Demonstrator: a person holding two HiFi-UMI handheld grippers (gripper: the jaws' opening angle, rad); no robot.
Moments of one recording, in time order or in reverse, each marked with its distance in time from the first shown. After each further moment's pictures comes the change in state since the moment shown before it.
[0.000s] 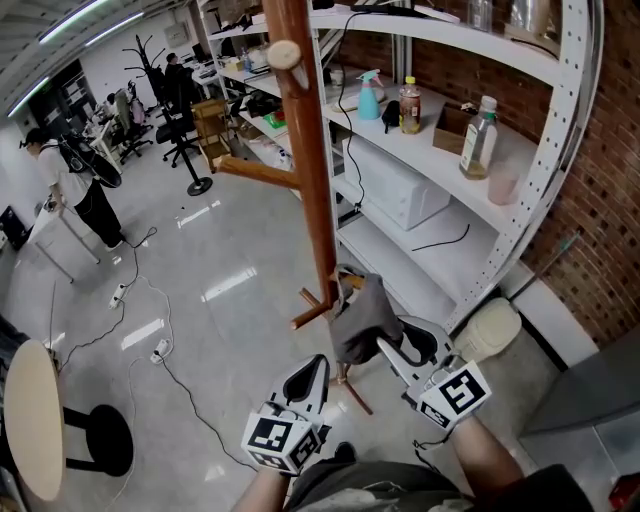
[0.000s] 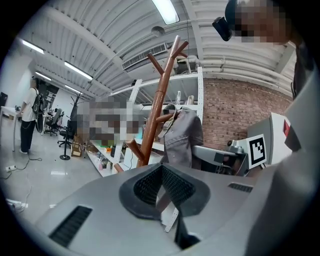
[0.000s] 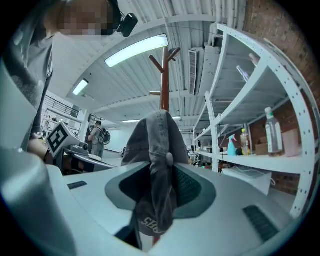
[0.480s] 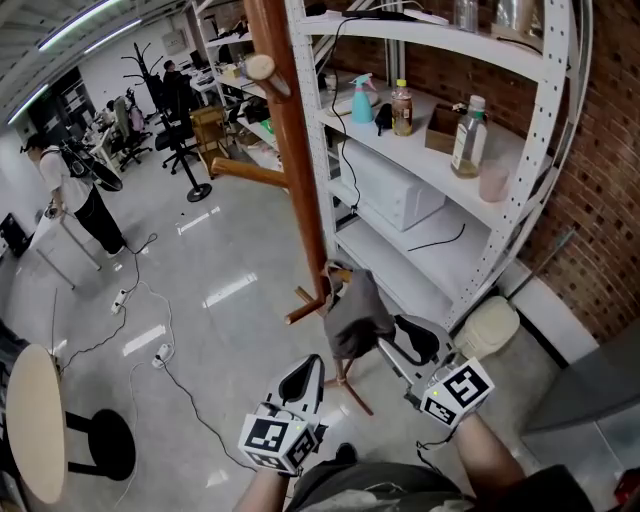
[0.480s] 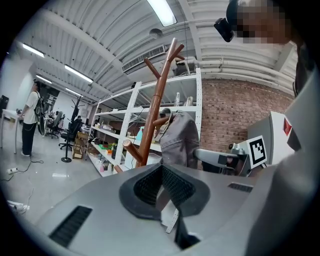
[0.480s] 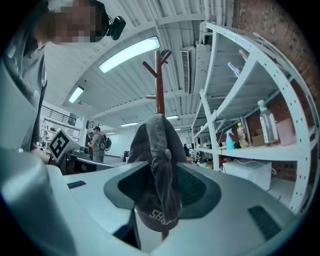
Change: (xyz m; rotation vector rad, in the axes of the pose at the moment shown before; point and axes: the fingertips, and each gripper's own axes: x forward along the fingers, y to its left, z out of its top) left arm -0.010 -0.009 0.006 0.015 -0.017 0.012; right arm -0.021 -0.001 -0.003 0.097 -0.012 0.005
